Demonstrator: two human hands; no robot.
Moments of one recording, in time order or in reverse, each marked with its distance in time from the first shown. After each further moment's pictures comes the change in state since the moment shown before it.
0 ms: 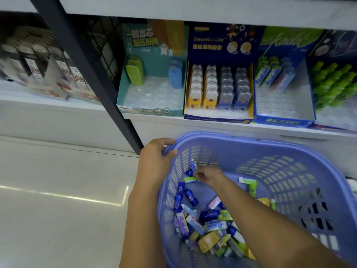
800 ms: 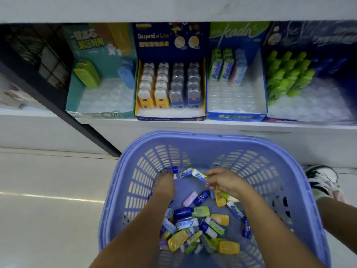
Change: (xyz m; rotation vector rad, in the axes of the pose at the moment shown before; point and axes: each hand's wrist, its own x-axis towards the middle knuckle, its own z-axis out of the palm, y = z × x) left_hand -0.016 -0.050 0.171 0.678 -0.497 -0.151; right_hand -0.038 -0.028 -0.137 -0.344 -0.240 -0.032
